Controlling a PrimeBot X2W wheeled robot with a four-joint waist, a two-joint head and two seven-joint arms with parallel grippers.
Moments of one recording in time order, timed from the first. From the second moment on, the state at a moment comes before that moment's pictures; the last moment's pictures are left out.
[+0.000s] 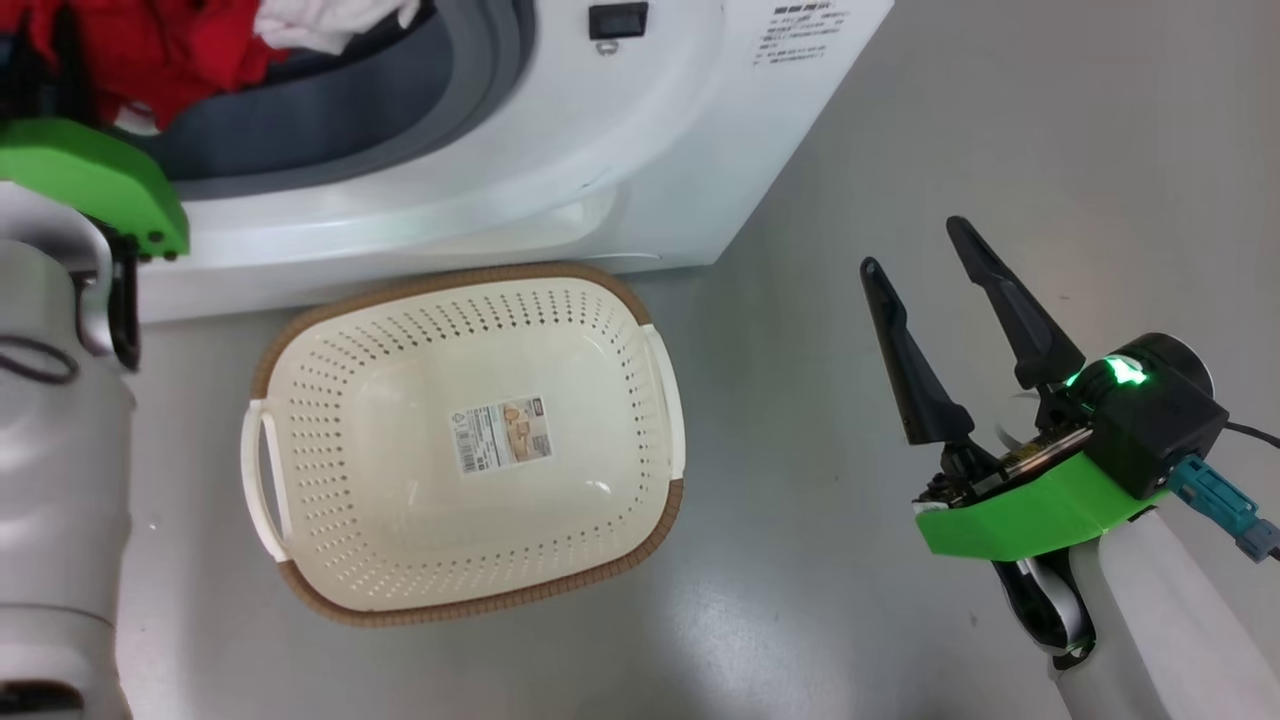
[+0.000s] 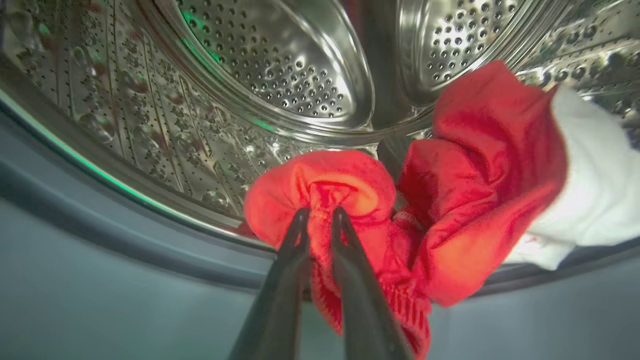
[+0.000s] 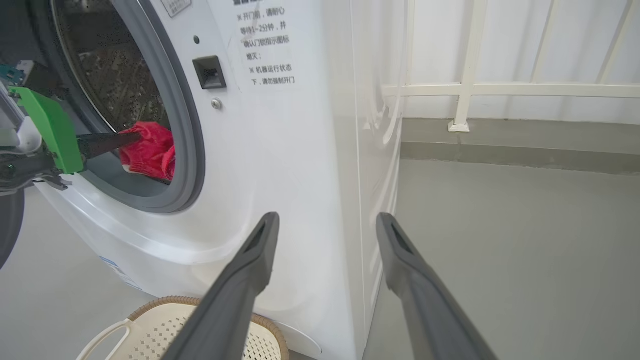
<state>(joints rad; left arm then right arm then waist) -1.15 0.22 -0.03 1.09 -0.14 -0.01 -0.24 -0.33 -0.13 0.20 0.05 0.30 0.13 -0.26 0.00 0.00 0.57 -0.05</state>
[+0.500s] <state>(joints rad) -0.79 0.15 0.11 0.57 -0.20 -0.03 -0.25 -0.32 -0.14 0.21 0.07 0.30 0.13 -0.26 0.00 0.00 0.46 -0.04</state>
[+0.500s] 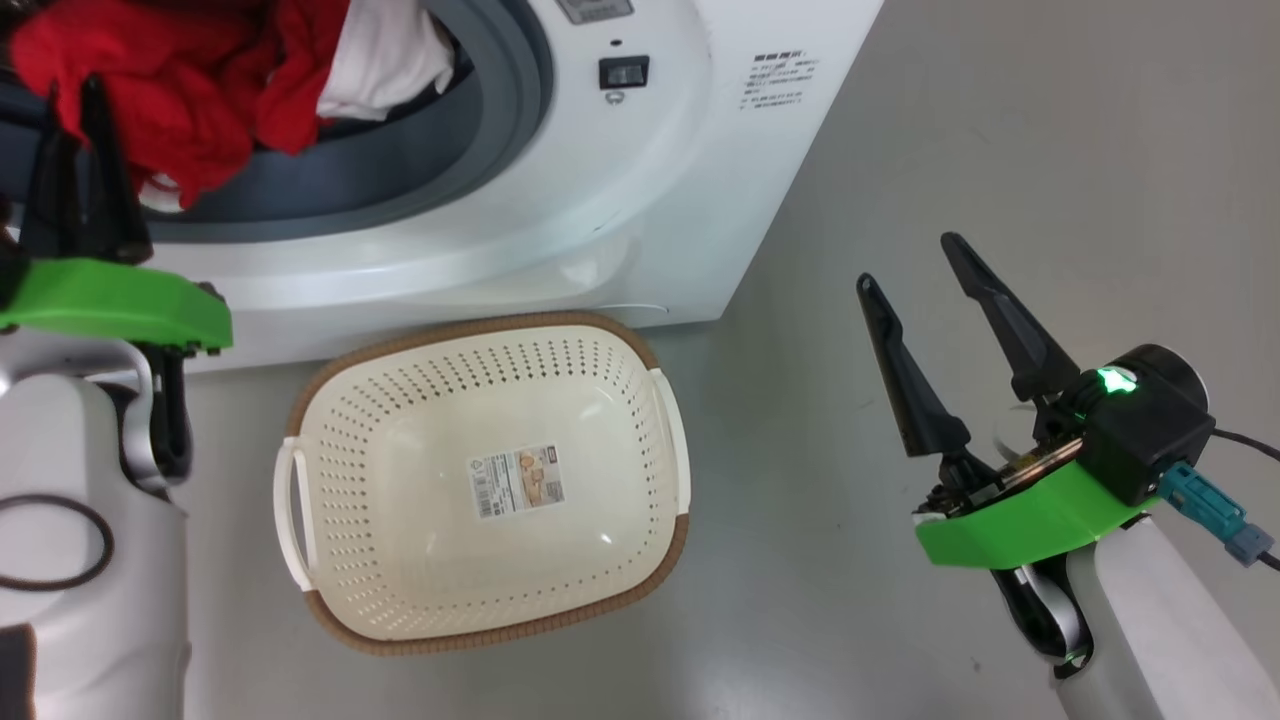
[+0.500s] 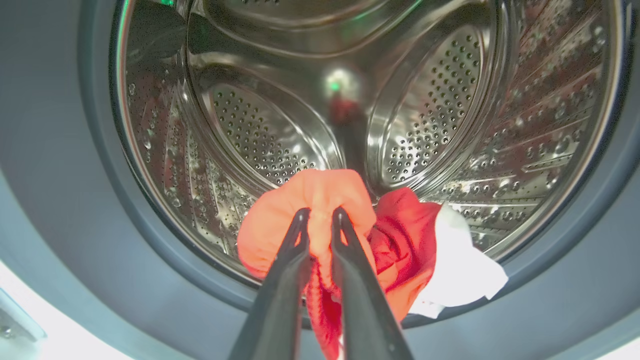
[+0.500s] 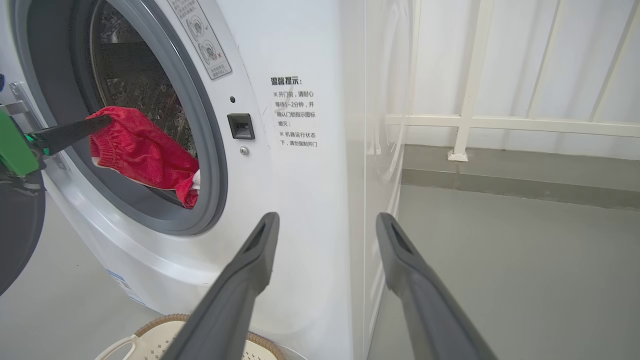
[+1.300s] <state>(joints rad) -0.49 0.05 0.14 0.22 -0.20 -0.10 -0.25 -0.24 -0.14 0.20 0.11 0.31 0.13 -0.26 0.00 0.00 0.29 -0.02</state>
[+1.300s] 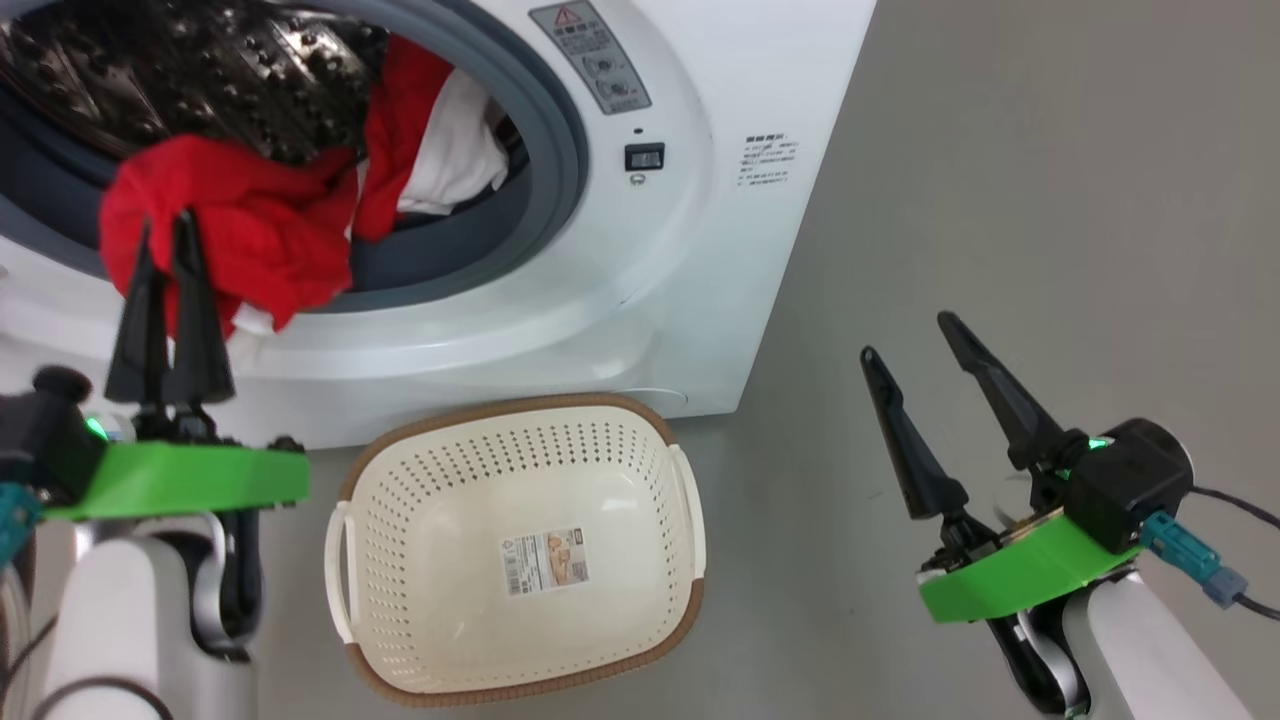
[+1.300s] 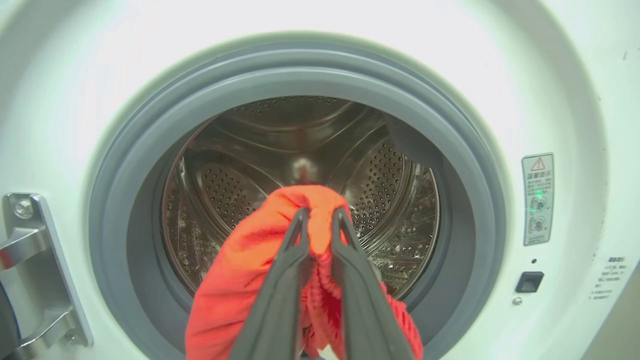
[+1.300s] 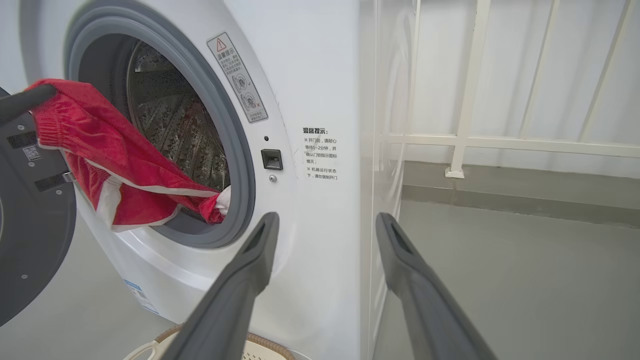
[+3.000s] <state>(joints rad) -0.72 0.02 -0.11 0.95 -0.49 -0.12 -0.20 -0.34 -0.14 0.21 0.12 0.29 0.13 -0.26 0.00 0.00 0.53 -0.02</state>
